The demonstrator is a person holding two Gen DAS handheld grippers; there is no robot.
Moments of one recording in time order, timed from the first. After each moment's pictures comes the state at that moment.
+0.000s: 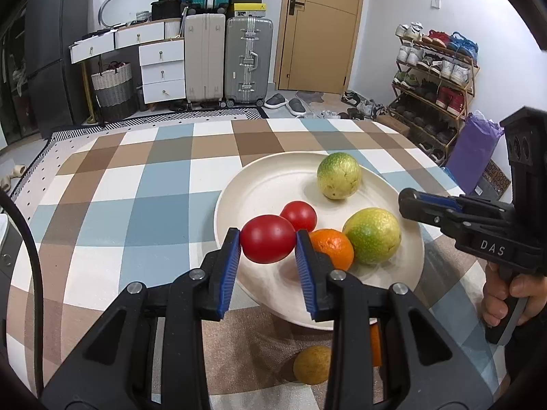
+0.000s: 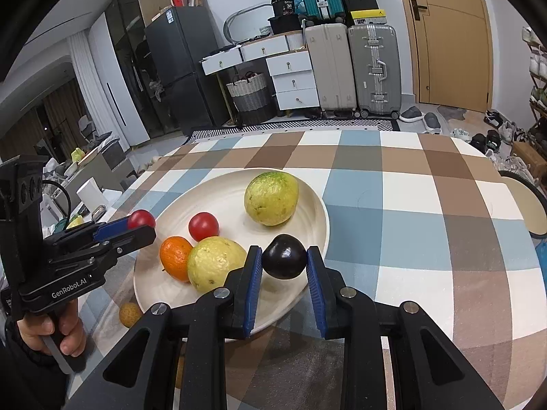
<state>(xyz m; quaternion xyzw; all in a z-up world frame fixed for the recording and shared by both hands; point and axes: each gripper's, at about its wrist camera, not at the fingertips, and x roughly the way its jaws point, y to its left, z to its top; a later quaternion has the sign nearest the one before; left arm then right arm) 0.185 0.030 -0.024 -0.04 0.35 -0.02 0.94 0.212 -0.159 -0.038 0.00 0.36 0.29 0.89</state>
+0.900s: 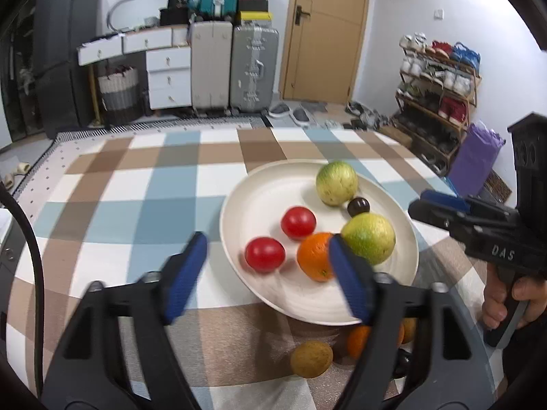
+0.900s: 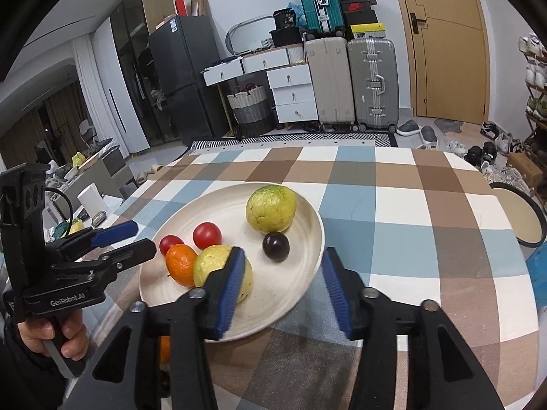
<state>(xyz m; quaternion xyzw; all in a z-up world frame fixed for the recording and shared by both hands) 0.169 0.034 -0.017 -0.06 0.32 0.00 0.95 0.203 -0.167 -0.028 0.00 0.33 0.29 0.90</state>
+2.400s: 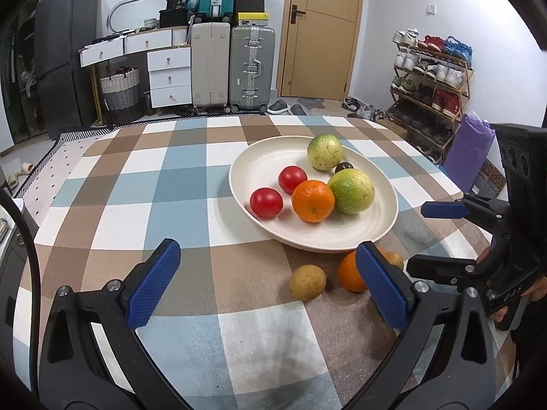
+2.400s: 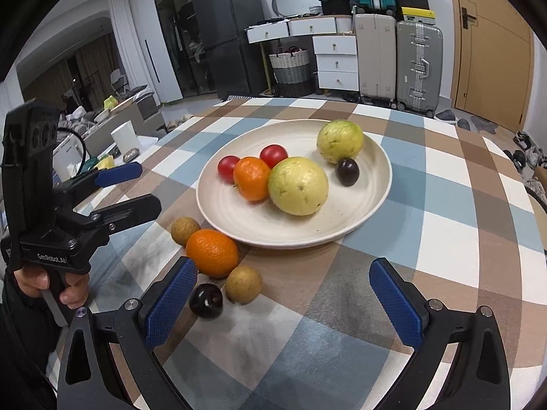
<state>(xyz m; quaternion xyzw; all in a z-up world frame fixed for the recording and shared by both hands) 0.101 0.027 -0.018 -0.04 0.33 -0.01 0.94 0.137 -0.143 -0.044 -0.08 0.38 0.36 0.85</state>
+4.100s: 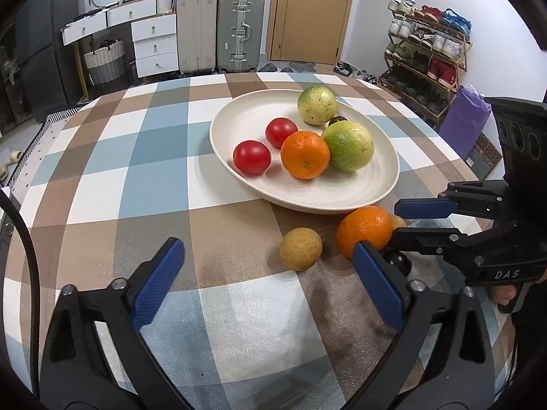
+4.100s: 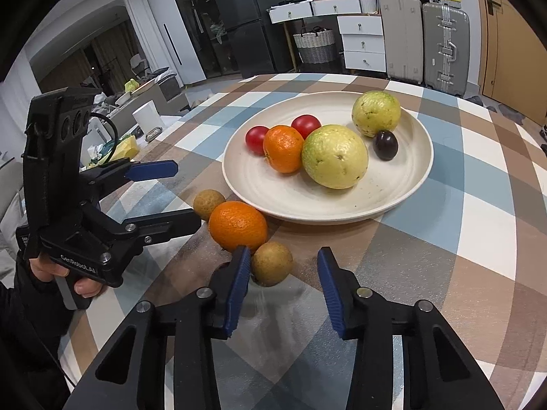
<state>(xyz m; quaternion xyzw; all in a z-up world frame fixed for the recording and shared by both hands) 0.119 0.022 -0.044 -0.04 0.40 -0.04 0.91 0.137 -0.134 -0.058 -0.08 0.42 0.41 0.81</state>
